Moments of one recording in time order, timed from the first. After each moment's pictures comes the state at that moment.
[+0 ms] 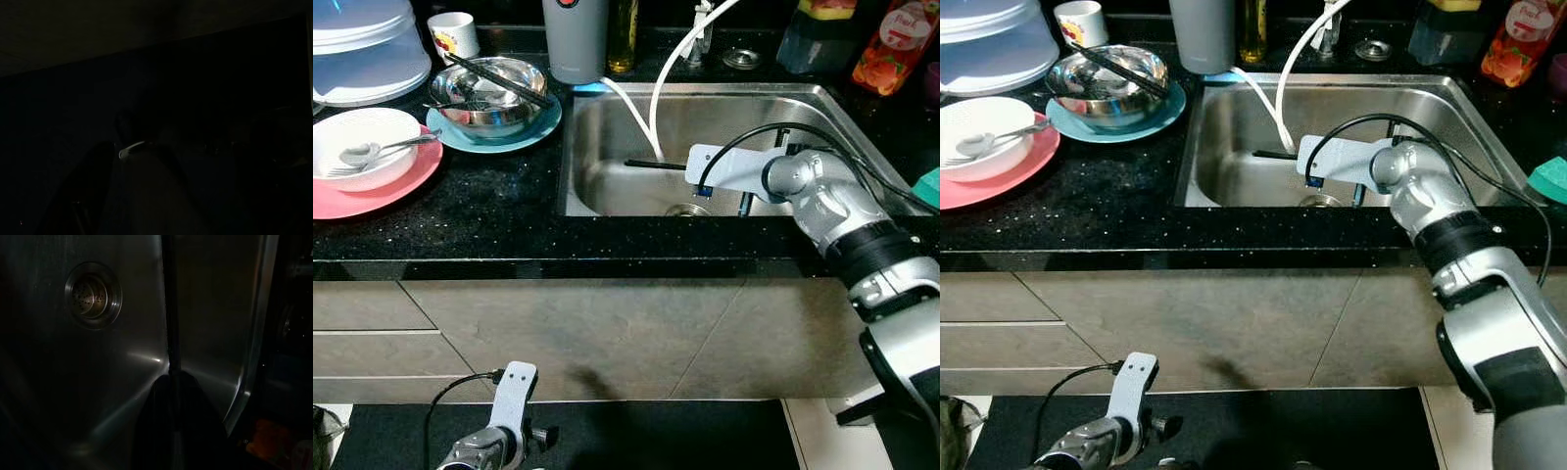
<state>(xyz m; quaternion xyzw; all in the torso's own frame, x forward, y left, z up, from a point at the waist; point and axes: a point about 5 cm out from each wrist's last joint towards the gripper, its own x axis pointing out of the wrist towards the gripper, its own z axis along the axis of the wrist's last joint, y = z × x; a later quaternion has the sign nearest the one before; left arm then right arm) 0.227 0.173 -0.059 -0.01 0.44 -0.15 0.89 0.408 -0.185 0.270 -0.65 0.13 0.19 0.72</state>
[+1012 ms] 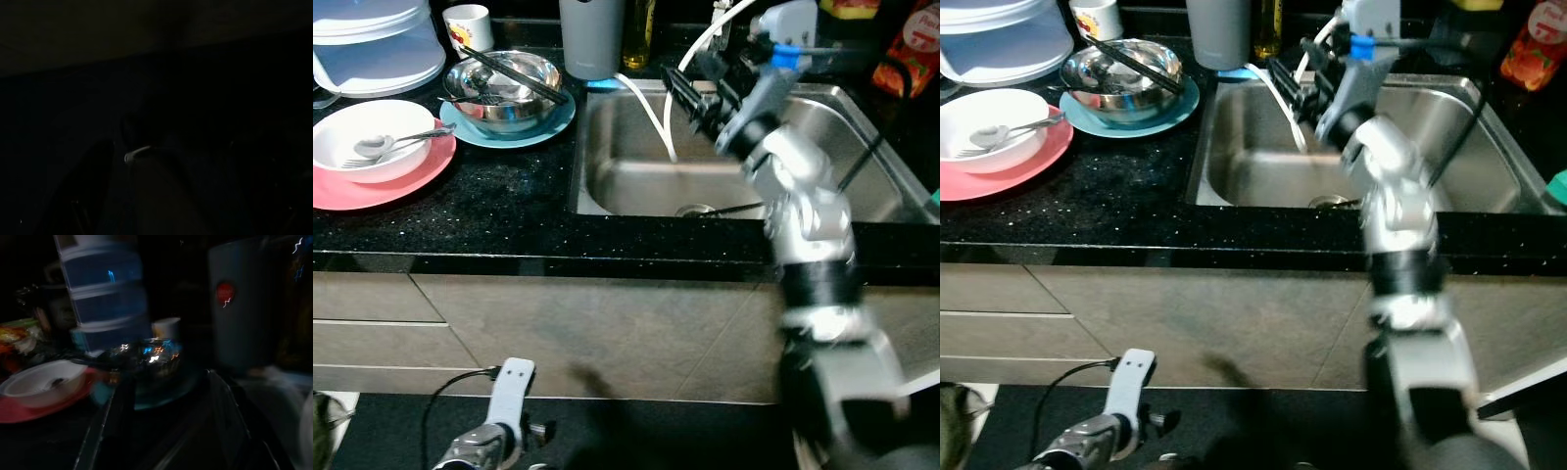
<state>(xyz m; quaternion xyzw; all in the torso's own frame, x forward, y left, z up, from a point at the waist) 0.235 0.175 -0.054 -0.01 0.42 -0.13 0.90 0.362 -0.099 0.301 0.10 -0.21 0.34 0.91</state>
